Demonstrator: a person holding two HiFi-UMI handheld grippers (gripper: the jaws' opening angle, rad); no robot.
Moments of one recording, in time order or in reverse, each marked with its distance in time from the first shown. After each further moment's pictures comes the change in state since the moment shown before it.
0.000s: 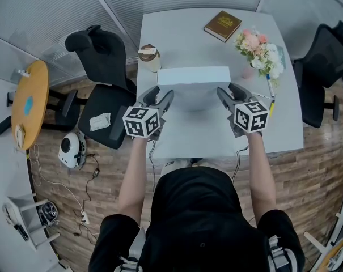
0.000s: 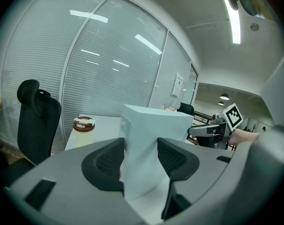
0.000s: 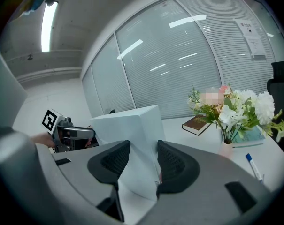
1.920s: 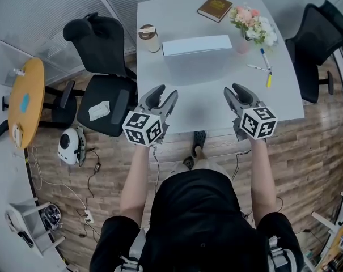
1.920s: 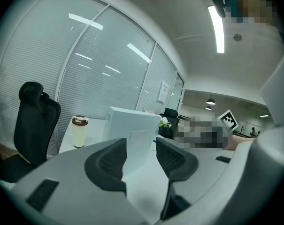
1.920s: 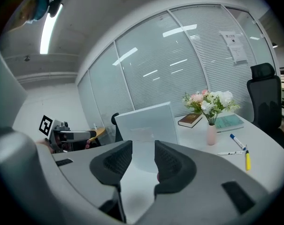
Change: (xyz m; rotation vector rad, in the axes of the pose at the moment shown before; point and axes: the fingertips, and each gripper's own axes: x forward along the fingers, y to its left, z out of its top) left arm -0.127 -0.071 -0.044 0.026 -0.079 -0.127; right arm -0.113 0.100 -0.062 0.066 -0.074 -0.094
